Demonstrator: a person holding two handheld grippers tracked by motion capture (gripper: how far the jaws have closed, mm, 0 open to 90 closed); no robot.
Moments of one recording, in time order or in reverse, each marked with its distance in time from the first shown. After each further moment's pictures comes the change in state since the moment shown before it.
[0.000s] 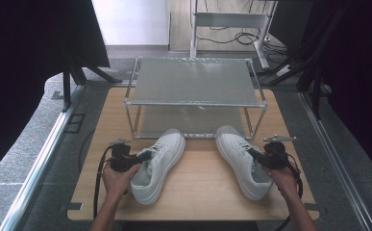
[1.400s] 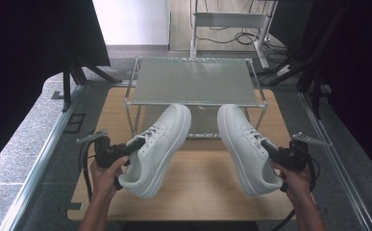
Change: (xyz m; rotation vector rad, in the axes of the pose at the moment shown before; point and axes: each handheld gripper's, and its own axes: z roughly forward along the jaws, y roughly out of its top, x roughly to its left) left arm -0.022 0.029 -0.062 -0.290 -0.399 0.002; right arm 0.004 0.010 -0.069 -0.365 0.343 0.195
